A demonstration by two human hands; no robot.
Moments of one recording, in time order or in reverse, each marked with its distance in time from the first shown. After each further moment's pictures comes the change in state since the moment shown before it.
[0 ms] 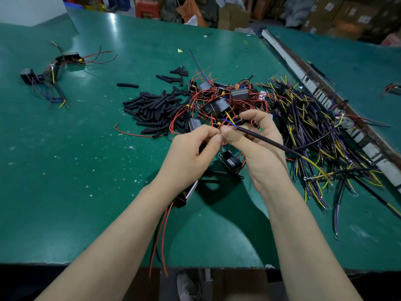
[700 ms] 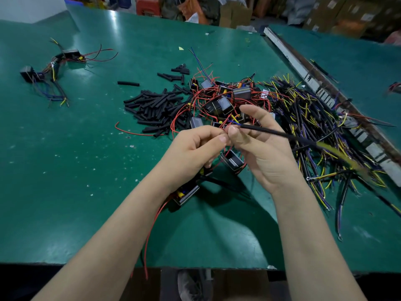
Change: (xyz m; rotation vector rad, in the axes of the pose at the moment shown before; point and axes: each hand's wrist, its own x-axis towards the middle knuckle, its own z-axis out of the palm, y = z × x) left_hand 0.003 0.008 -0.008 -0.492 -0.208 -0.197; right_hand 0.002 -0.007 -0.004 0.153 -0.138 0.100
